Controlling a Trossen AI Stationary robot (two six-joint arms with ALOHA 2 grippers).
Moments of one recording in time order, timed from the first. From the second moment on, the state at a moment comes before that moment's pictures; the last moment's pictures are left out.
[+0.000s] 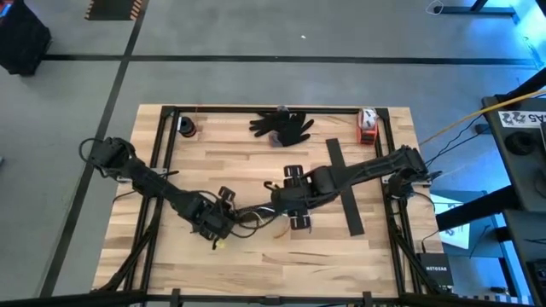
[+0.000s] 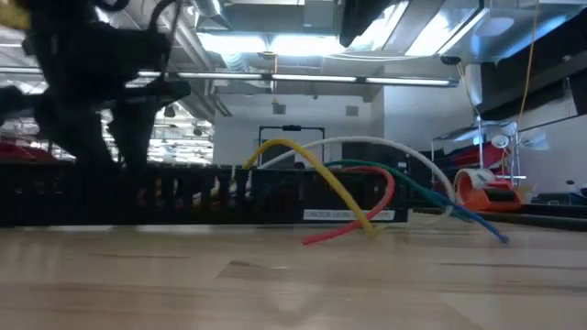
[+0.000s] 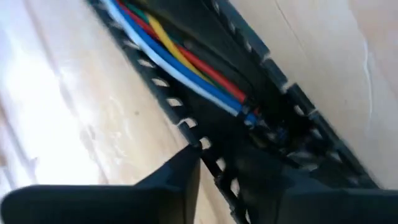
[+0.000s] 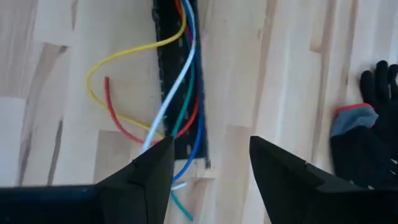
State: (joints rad) left arm -0.49 1.57 0.89 -0.61 -0.42 0.07; right arm 0.28 1.90 1.87 -1.23 0.23 0.10
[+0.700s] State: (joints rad) left arm -0.45 1.54 1.16 -0.72 -0.43 -0.62; right arm 0.08 1.66 1.87 -1.20 0.18 -0.19
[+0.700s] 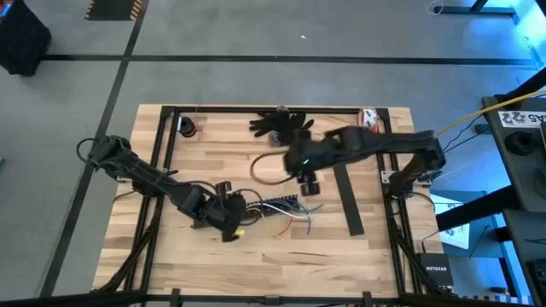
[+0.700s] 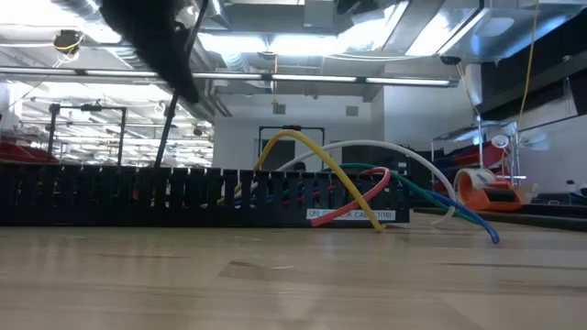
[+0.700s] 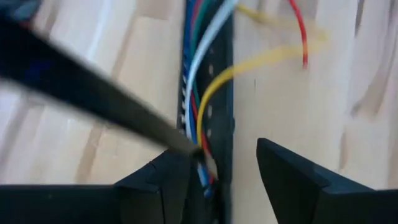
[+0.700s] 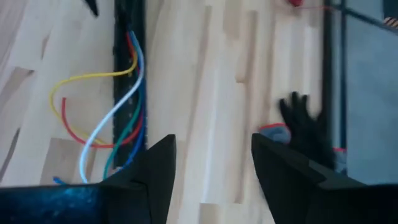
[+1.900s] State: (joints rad) left arm -0.45 1.62 1.00 -0.65 -0.40 -0.83; right arm 0.02 1.13 1.00 -0.51 0.10 0.08
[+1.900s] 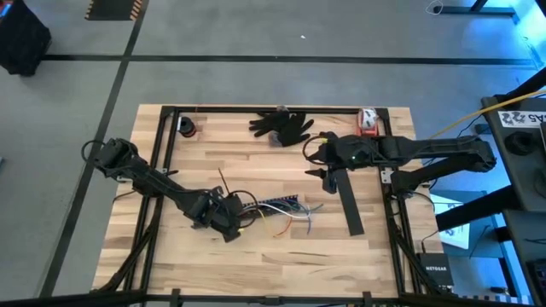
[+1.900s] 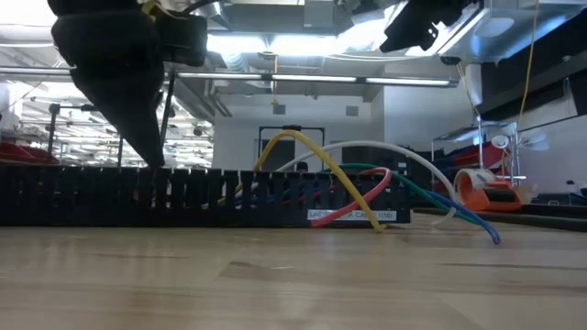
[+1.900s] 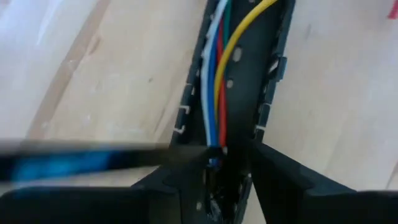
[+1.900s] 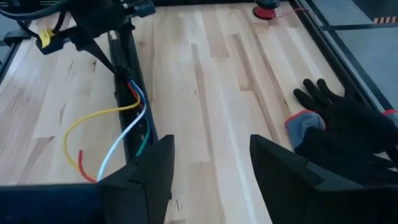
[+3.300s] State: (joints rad) left arm -0.45 1.61 1.19 -1.33 -0.13 -0.81; right arm 0.02 1.13 1.00 -0.57 0.12 0.05
